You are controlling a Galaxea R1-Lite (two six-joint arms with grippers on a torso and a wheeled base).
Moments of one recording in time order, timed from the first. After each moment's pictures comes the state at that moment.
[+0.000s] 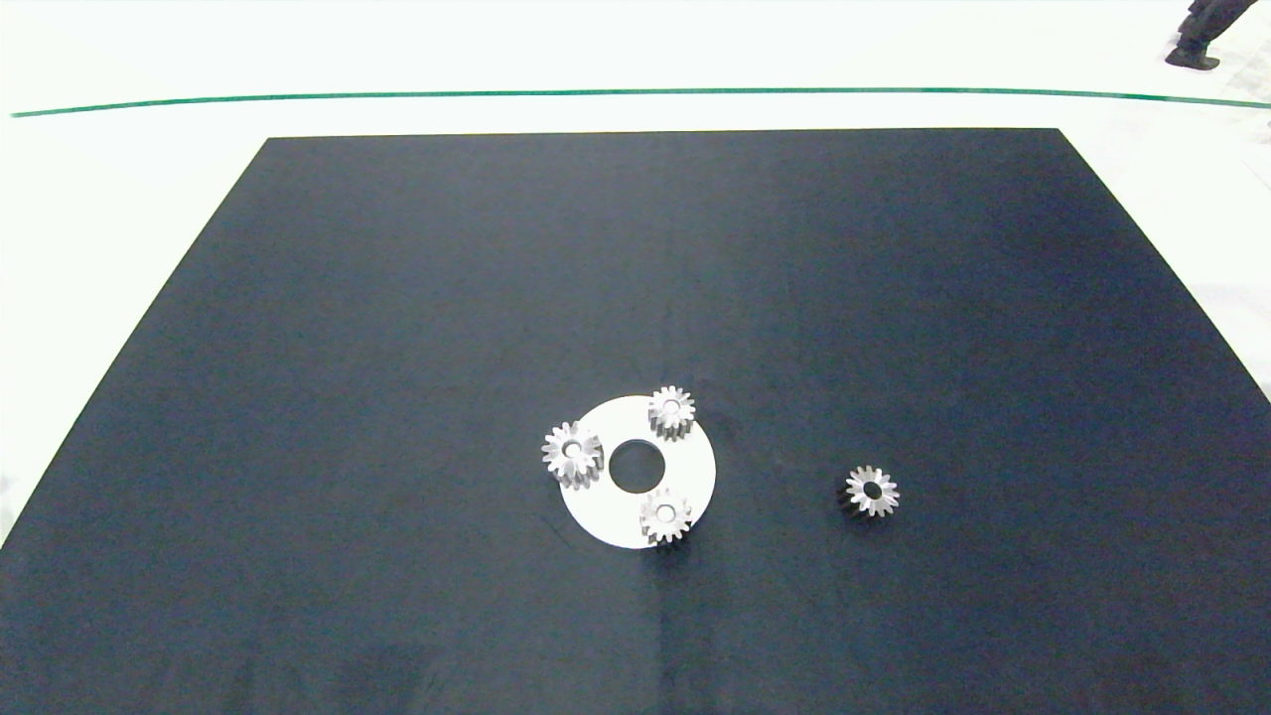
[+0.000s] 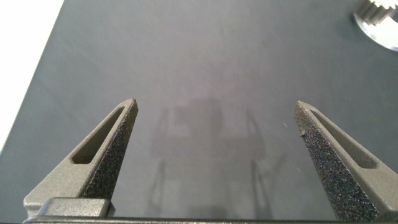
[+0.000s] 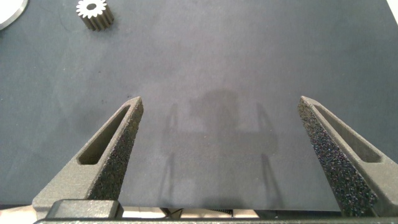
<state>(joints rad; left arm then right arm) 0.00 0.00 -0.02 0.00 0.02 0.04 0.00 0.00 -0.01 0.03 0.01 -0.02</state>
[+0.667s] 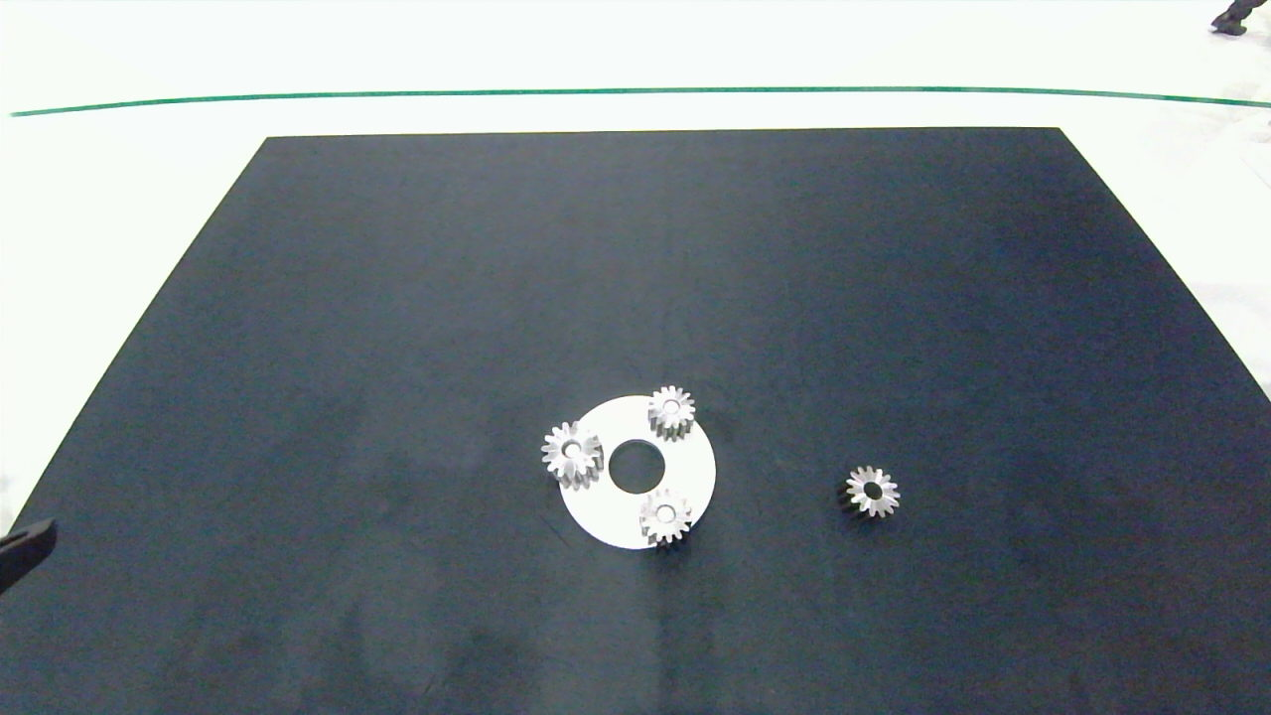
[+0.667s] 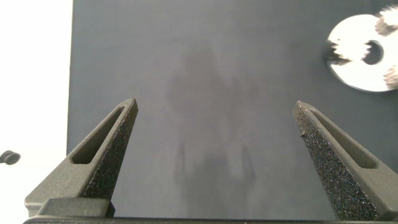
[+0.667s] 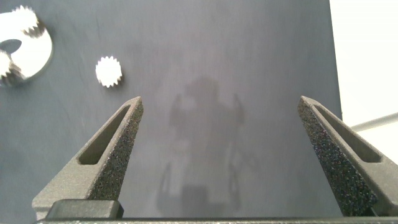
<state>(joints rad) -0.13 0.73 -0.89 0.43 0.03 0.11 0.02 0.54 -0.72 0.27 0.02 -0.15</state>
